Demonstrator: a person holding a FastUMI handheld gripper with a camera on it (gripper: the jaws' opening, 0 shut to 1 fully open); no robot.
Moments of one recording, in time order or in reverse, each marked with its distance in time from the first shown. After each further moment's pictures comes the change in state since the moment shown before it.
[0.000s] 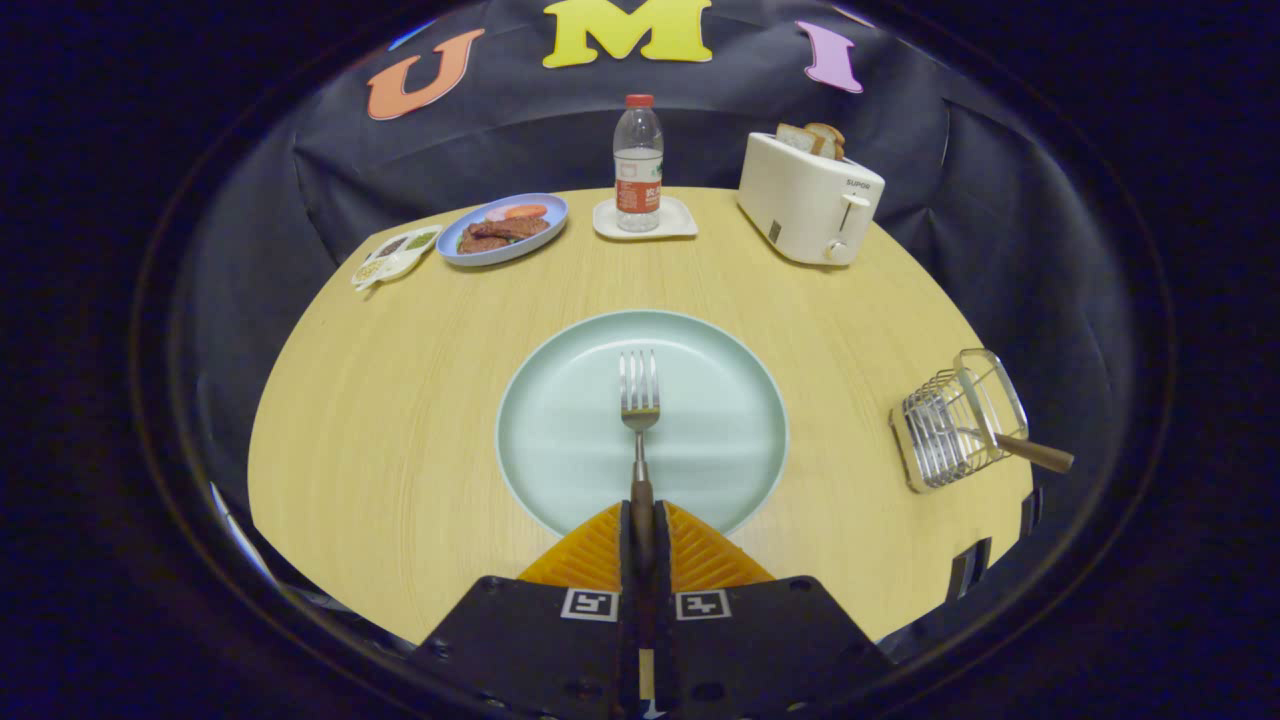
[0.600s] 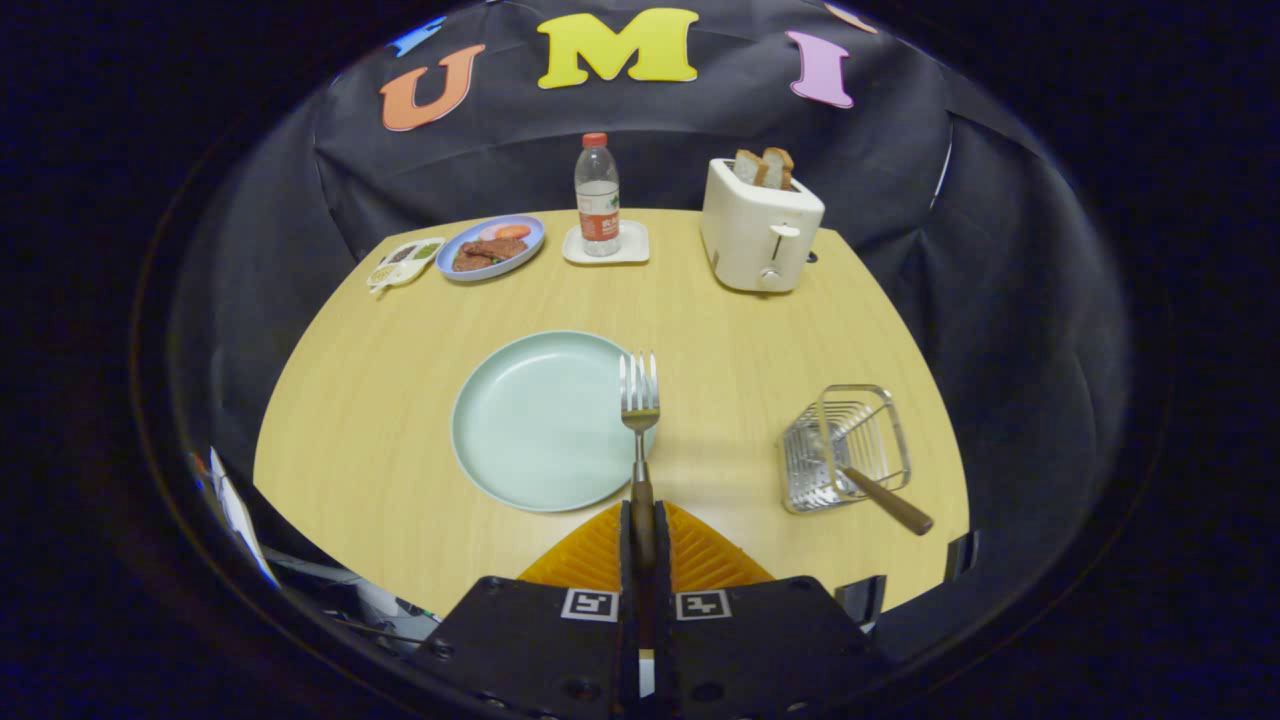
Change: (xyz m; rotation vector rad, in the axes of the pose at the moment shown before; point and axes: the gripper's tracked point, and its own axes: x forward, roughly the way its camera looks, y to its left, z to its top) arm -0.071 -0.117 0.008 -0.086 -0.004 0.012
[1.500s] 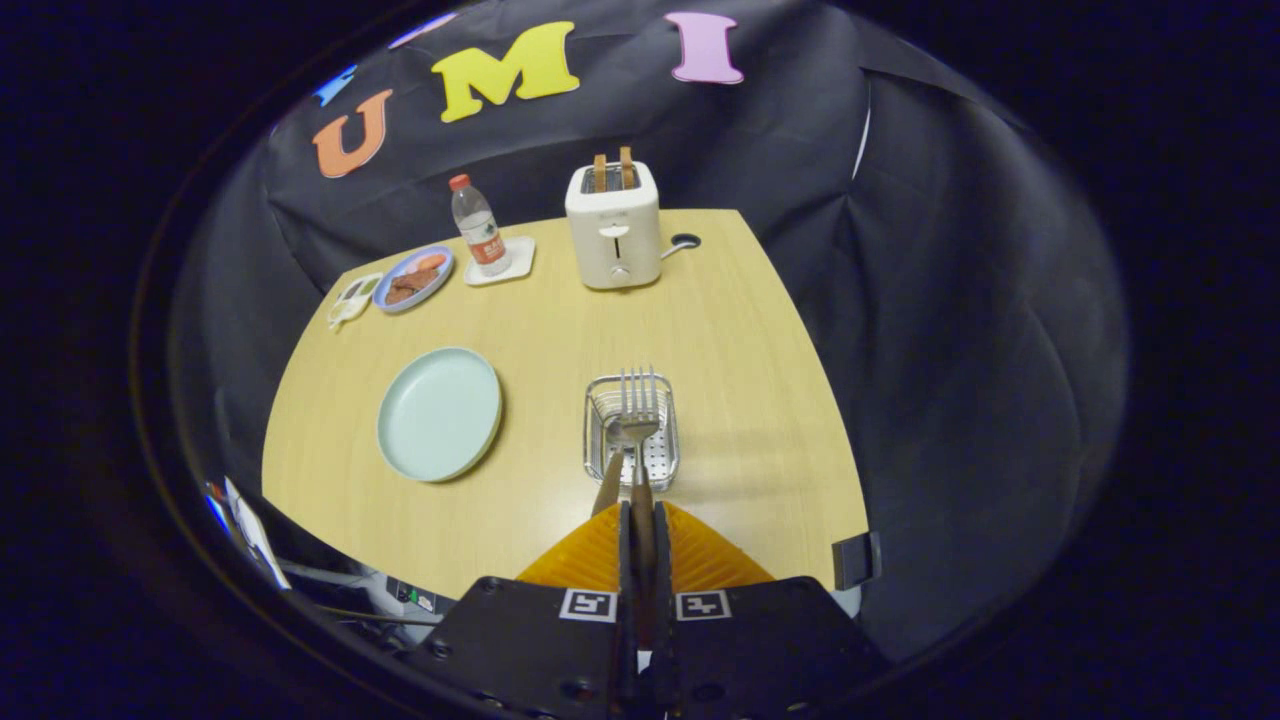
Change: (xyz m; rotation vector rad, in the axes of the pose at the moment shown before) arm -0.045 -0.160 0.001 0.114 0.049 0.013
